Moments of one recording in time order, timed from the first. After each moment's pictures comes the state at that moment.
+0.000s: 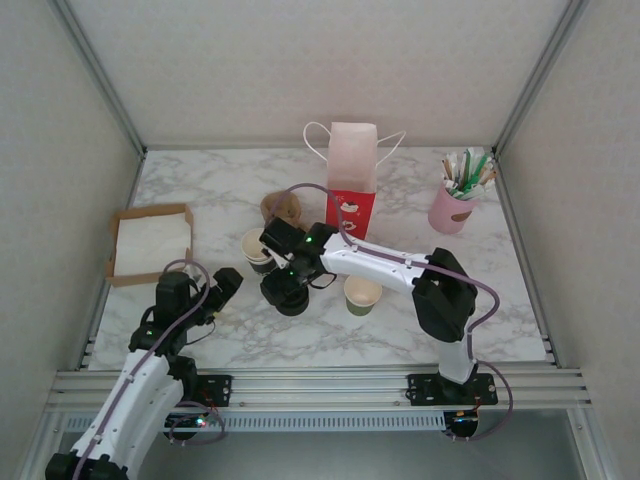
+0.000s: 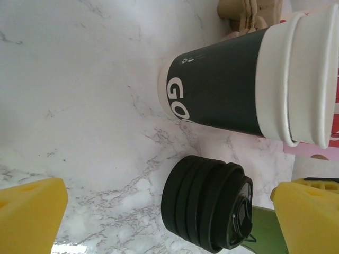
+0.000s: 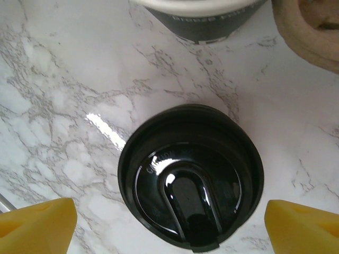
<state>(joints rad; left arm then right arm) -0.07 0.55 0.23 -0.35 0.36 -0.99 1.05 1.94 1.60 -0.89 -0.06 0.29</state>
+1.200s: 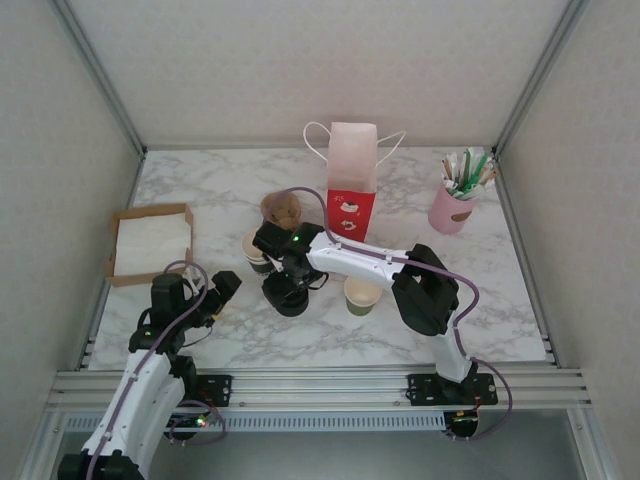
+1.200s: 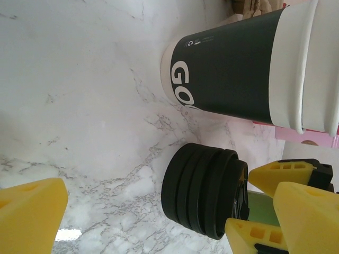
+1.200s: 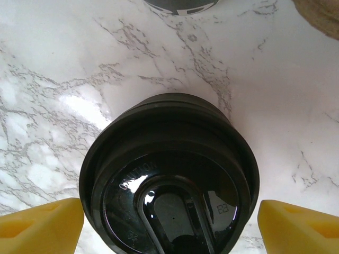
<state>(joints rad) 0.02 0.56 0.21 -0.35 0.51 -0.94 1.06 2.05 1.69 -1.00 -0.03 0.32</state>
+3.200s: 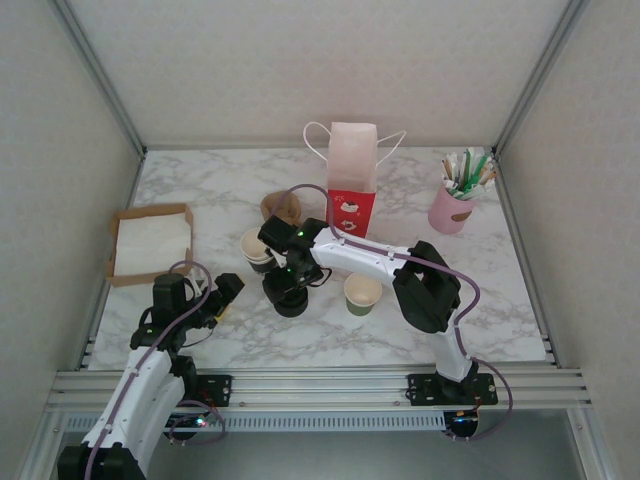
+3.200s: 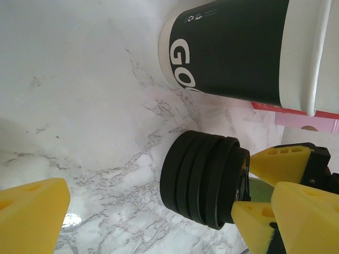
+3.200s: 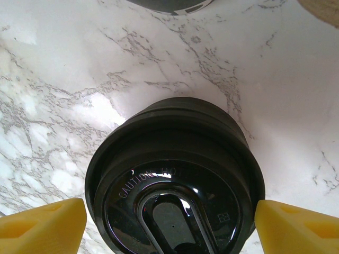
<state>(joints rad) 0.02 0.60 0.20 -0.33 0.57 -0.92 1.02 2.05 1.67 -0.97 -0.13 0.37</state>
